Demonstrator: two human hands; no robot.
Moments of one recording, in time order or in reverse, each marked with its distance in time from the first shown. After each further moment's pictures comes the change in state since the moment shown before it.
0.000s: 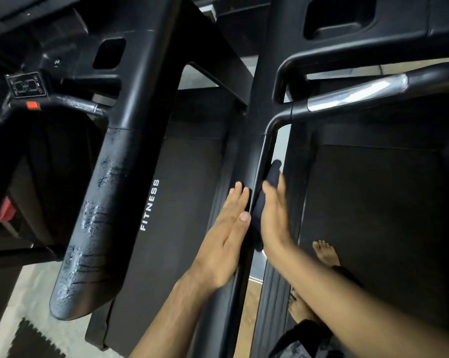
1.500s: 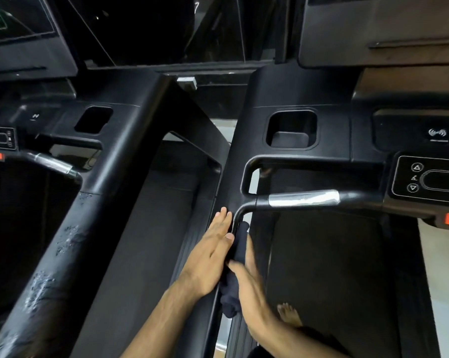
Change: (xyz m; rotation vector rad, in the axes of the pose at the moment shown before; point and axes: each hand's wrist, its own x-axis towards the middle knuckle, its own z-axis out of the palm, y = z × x) left_hand 0.115 0.046 -0.018 -0.048 -0.005 0.064; right_hand 0.011 -0.050 -0.009 -0.219 -0.157 0.085
